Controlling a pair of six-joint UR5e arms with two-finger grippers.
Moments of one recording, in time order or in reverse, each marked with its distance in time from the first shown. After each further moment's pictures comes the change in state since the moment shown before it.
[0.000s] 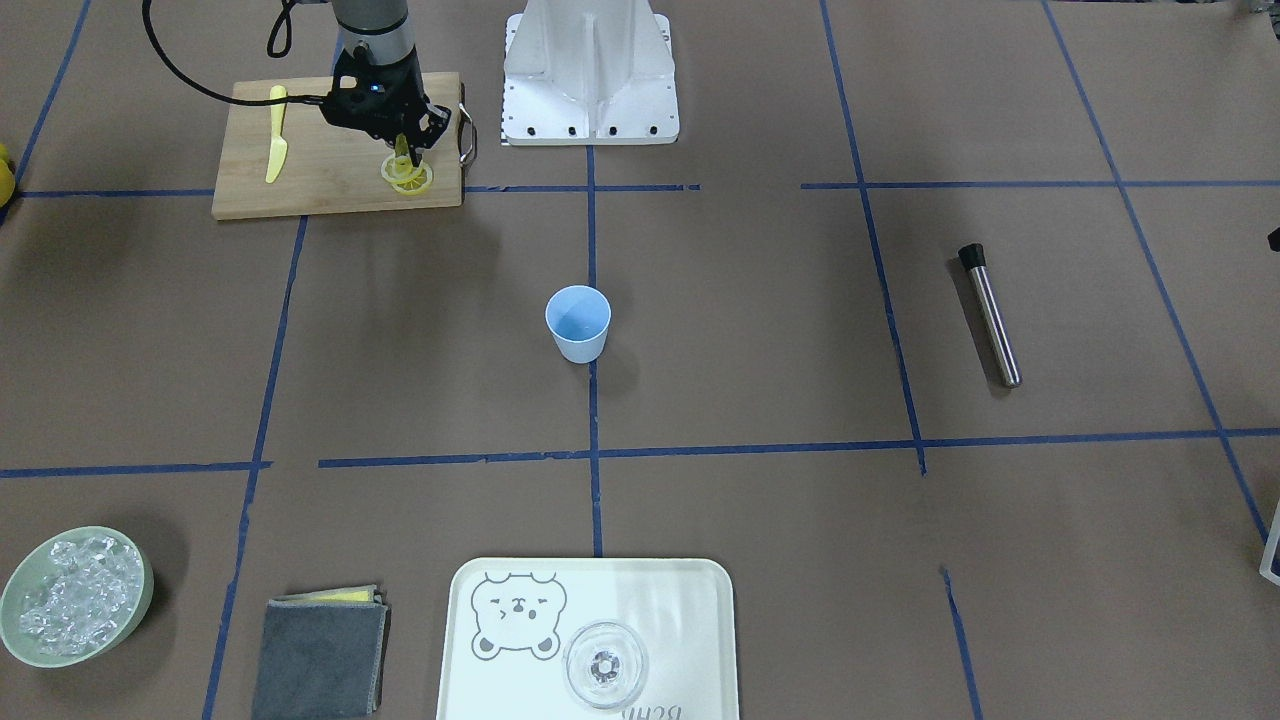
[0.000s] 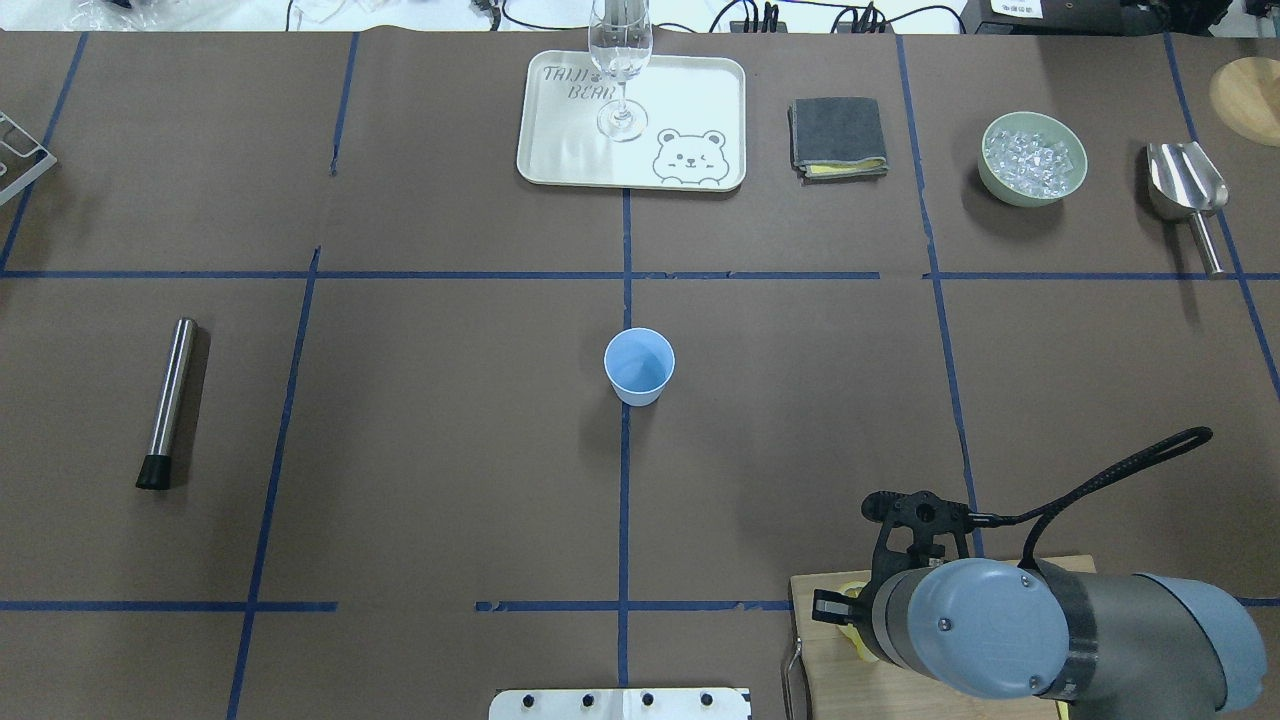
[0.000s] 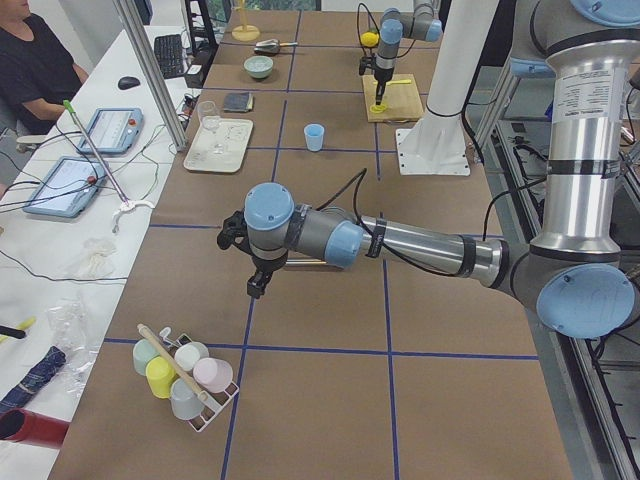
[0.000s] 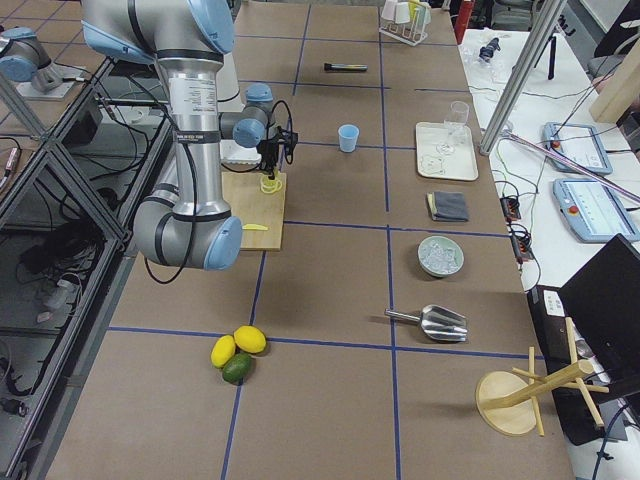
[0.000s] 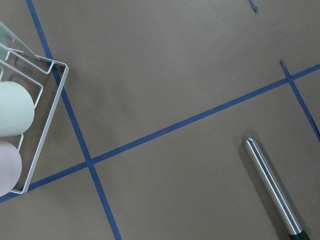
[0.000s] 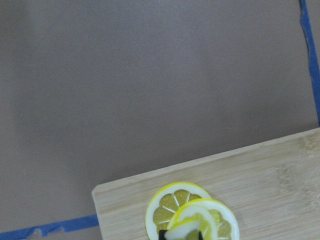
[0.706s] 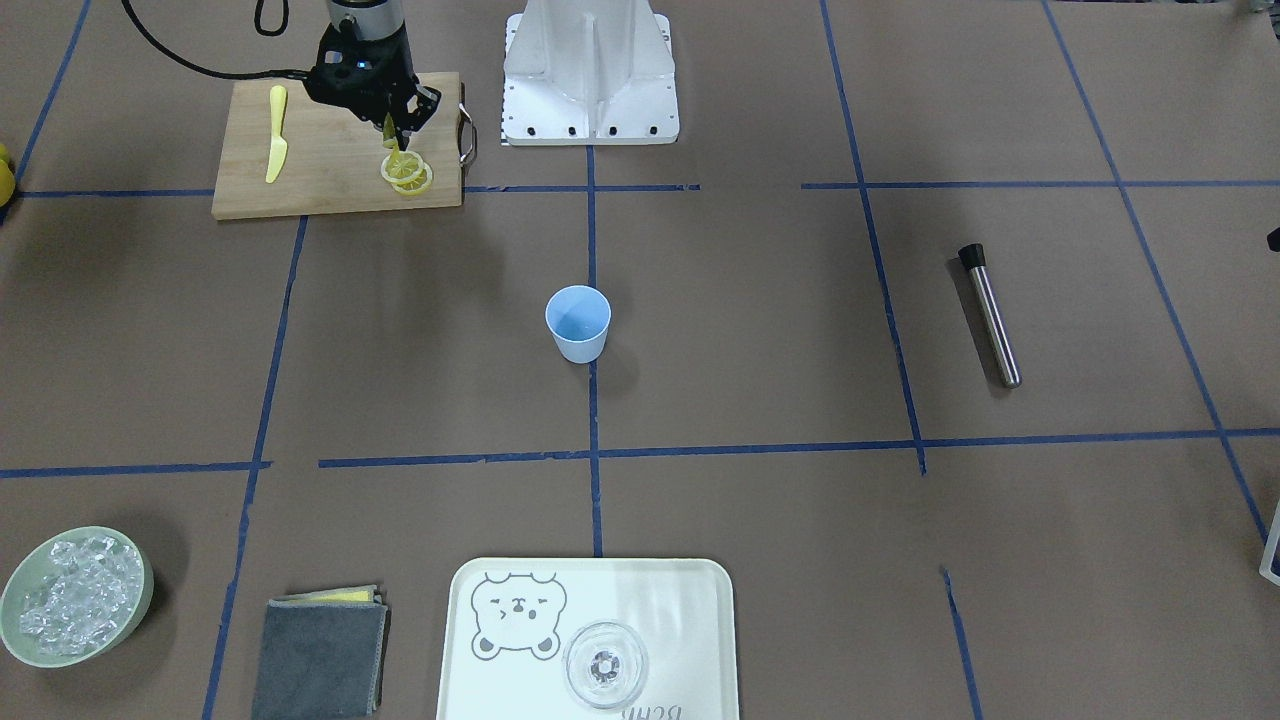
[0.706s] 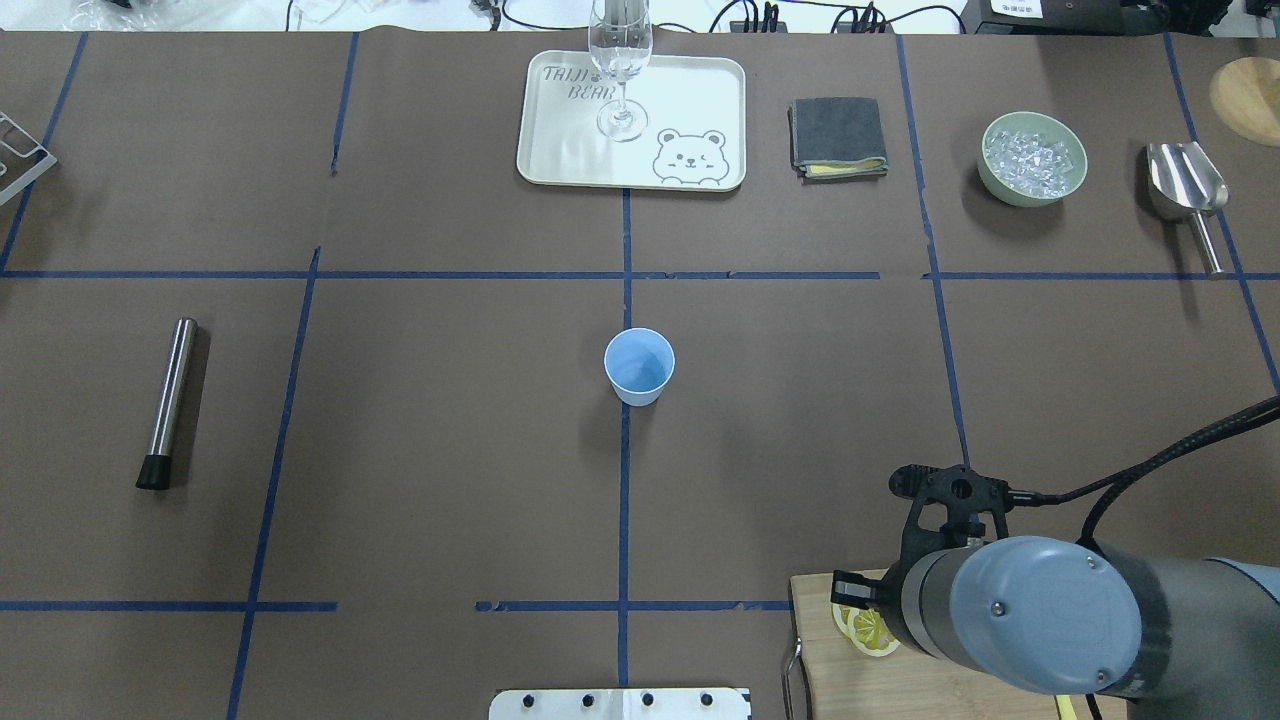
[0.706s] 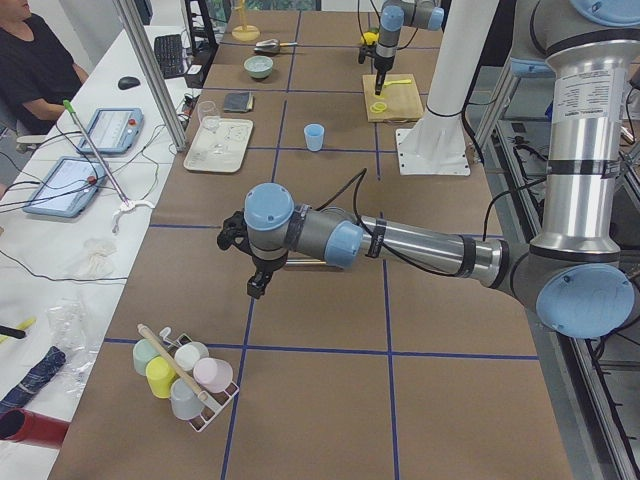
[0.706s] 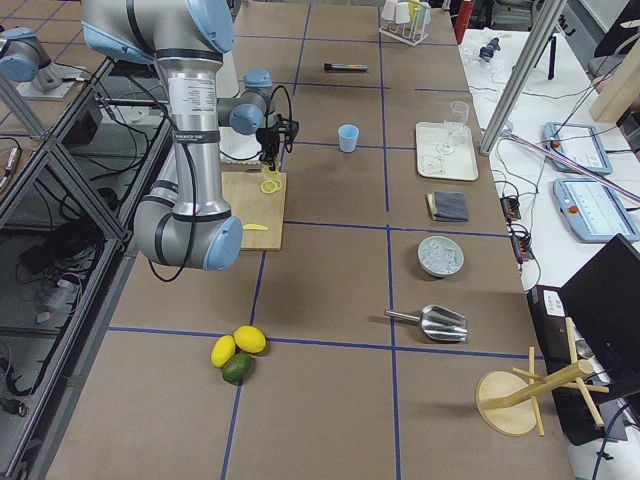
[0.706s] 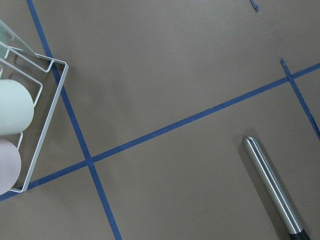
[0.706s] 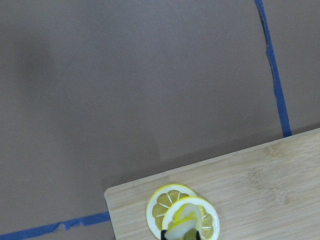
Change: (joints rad) left arm 0.001 -0.001 0.001 0.001 -0.001 0.000; right arm 0.039 0.011 0.118 -0.123 0.004 -0.003
